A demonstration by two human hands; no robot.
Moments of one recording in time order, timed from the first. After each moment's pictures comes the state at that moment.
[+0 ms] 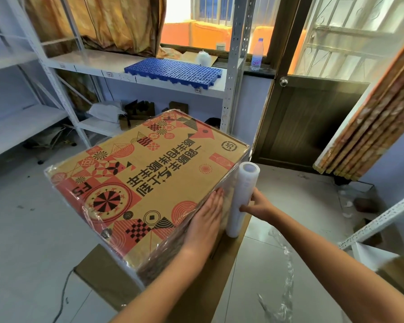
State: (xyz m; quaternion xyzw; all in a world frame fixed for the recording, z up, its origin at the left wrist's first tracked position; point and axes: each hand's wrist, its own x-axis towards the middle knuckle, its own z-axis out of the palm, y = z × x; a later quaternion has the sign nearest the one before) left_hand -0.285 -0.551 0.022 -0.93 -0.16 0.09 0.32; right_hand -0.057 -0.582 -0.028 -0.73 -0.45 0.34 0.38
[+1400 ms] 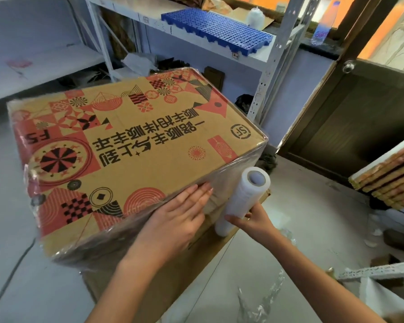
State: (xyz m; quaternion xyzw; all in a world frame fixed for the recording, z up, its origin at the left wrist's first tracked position) left_hand -0.276 -0.573 0.031 -0.95 -0.24 -0.09 0.18; right_hand -0.037 -0.603 -0.063 -0.66 -0.48 0.43 0.38
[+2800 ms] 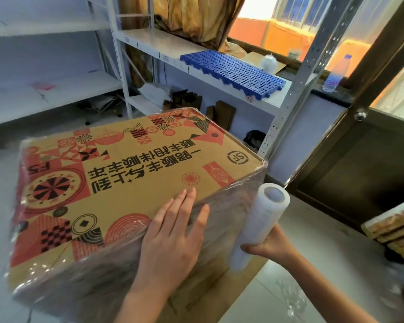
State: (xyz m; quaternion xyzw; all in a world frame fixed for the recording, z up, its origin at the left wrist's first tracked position) left_hand -0.265 -0.503 0.061 -0.84 -0.43 -0.28 0.16; right_hand 0.005 -0.508 -0.020 -0.63 -0.58 0.37 0.37
